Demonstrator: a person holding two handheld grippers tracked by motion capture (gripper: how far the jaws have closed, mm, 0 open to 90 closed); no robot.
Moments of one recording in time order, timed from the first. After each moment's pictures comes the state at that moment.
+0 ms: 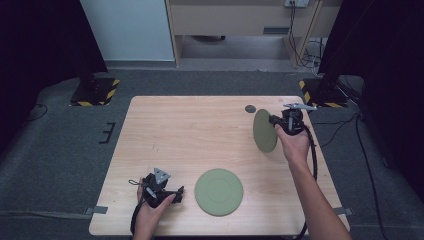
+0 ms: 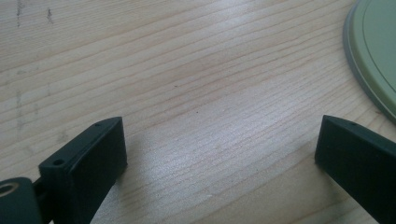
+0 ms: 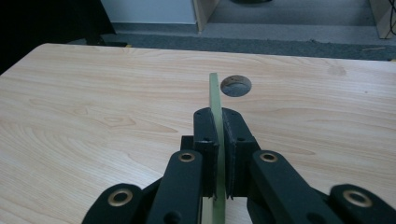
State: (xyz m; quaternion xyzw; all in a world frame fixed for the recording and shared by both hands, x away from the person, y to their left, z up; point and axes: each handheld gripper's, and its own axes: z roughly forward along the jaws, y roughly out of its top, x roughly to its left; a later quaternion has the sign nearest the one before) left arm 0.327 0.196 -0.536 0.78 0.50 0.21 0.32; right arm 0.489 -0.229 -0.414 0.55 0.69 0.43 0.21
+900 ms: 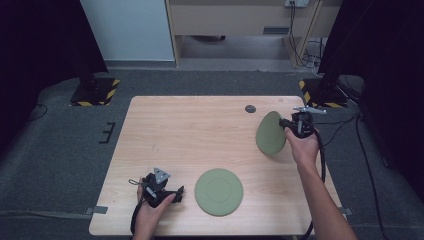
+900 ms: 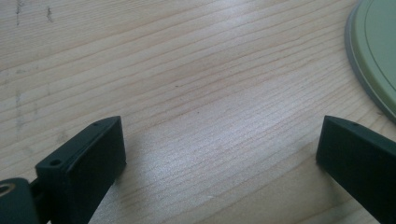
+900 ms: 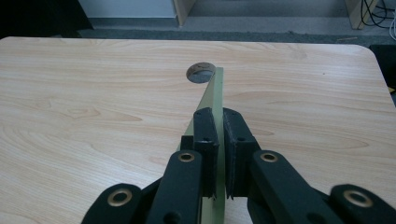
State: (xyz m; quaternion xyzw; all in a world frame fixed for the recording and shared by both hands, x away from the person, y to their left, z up) left arm 0.328 0.197 -0.536 0.78 0.50 0.21 0.31; right arm 0.488 -0.259 -0.427 0.57 0.68 0.40 0.23
